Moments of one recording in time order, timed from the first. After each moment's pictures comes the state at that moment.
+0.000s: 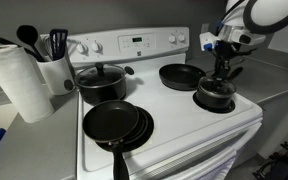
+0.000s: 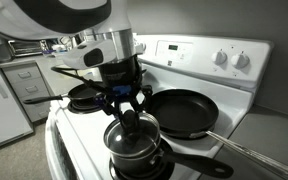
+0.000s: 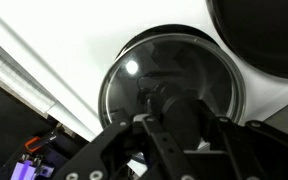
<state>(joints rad) 0.07 -0.21 0.09 -2.40 -0.06 2.28 2.55</state>
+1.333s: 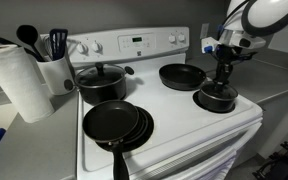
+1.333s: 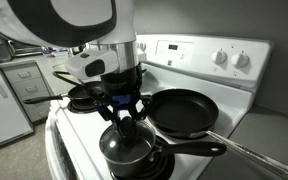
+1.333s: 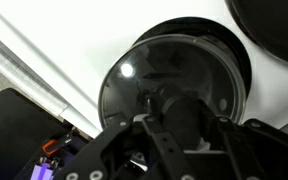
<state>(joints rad) 0.05 -0.19 0.10 -2.43 0.03 2.28 2.53</state>
